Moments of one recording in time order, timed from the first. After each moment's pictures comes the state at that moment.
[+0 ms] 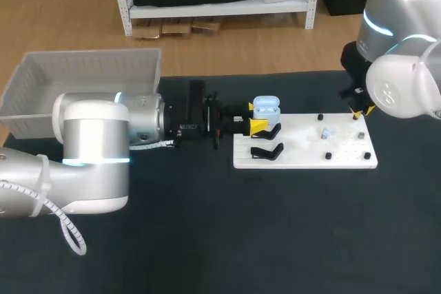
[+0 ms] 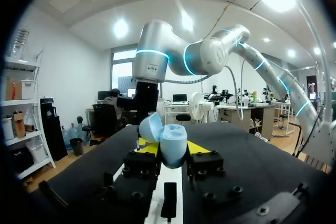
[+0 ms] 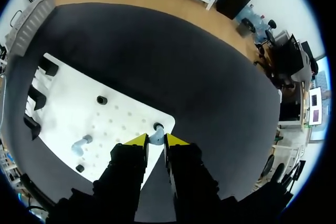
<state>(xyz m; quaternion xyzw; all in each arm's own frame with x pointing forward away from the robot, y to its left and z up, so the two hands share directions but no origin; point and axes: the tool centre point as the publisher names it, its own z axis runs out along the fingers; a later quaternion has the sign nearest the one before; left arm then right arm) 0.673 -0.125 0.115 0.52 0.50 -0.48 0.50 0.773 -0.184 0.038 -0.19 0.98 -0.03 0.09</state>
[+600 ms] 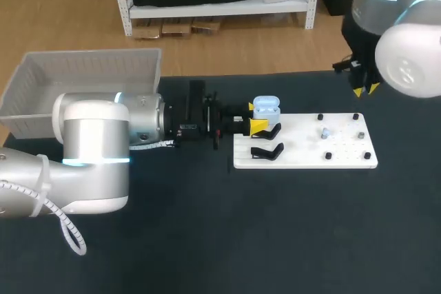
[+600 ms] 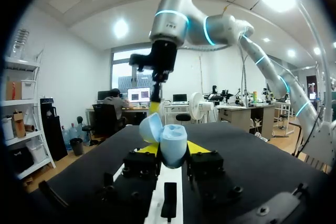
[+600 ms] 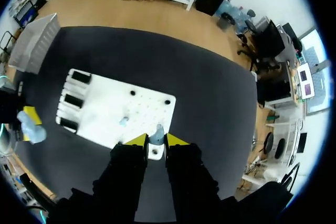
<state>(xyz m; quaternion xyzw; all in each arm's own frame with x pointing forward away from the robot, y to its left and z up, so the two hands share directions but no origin) 0.673 -0.125 0.115 0.52 0.50 -0.48 0.50 0.714 -0.150 0.146 -0.11 0.99 -0.05 0.11</state>
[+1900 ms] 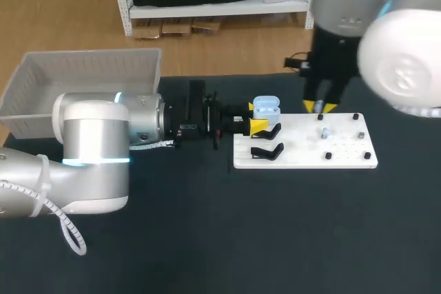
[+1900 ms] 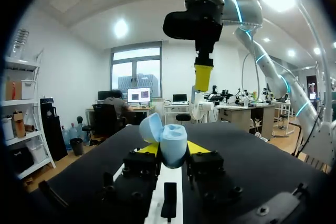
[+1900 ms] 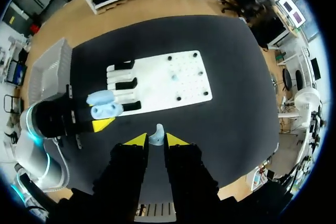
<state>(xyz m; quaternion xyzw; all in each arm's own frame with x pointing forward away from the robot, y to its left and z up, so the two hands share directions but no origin) 0.673 -0.125 0.115 0.52 0.50 -0.48 0.50 0.619 -0.028 0.191 0.10 0.99 0.03 0.08</state>
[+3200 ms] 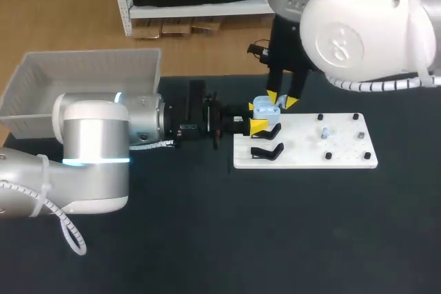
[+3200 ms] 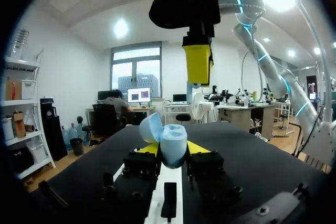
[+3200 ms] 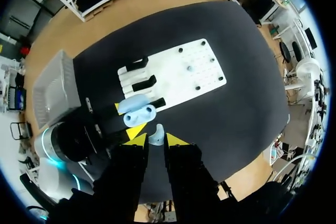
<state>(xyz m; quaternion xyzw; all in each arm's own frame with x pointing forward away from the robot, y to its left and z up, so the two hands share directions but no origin) 0.673 -0.125 0.115 0.52 0.50 -0.48 0.50 0.636 0.025 0.197 0.21 0.98 0.04 0.05</state>
